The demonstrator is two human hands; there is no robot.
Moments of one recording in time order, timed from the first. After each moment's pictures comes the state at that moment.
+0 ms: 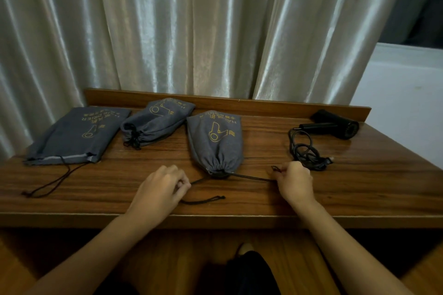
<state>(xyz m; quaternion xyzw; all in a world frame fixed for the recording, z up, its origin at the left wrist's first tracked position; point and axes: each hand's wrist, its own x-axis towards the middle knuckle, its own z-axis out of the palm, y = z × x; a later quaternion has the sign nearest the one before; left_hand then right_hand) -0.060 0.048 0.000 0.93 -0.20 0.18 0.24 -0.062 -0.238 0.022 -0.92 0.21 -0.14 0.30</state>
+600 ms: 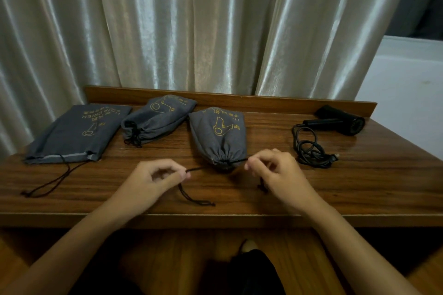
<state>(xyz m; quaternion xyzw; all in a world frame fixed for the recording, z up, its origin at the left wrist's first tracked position) -0.076 0.070 0.039 0.84 -0.19 0.02 0.51 -0.086 -0.213 0.051 -0.89 -0.15 -0.16 0.41</state>
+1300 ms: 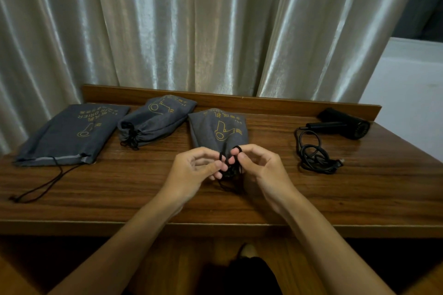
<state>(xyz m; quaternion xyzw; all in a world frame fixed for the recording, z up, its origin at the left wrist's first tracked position) -0.032 -0.005 0.022 0.68 -0.18 0.02 0.71 -0.046 -0.193 0.028 -0.68 -0.14 -0.06 0.71</state>
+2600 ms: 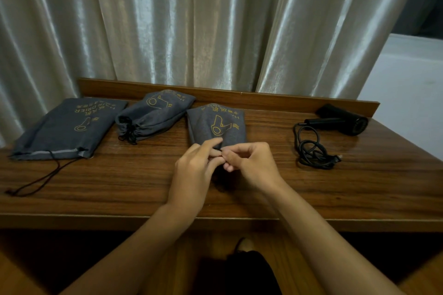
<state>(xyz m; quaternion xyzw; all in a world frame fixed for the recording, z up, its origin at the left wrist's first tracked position) -0.050 -0.023 0.019 0.82 -0.23 0.36 0.39 -0.045 -0.169 0.040 -0.75 -0.08 -0.07 0.65</state>
